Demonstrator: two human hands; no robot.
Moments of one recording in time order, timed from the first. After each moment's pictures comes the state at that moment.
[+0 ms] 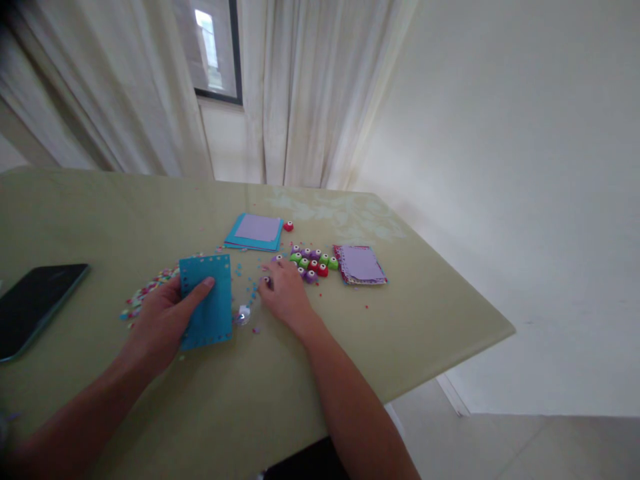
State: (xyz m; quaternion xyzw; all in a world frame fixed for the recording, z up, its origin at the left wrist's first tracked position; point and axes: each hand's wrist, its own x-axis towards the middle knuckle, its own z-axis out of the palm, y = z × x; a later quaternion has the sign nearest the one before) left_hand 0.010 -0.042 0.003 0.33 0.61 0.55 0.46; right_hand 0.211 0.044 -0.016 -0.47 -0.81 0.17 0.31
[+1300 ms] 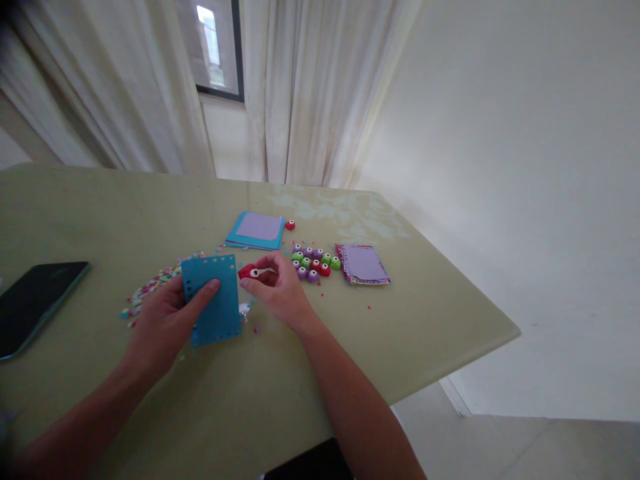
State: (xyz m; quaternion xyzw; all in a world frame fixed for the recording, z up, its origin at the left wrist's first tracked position) left_hand 0.016 -0.049 0.008 0.41 0.60 0.55 0.41; right_hand 0.197 0.024 0.007 -0.35 -0.56 0.60 0.45
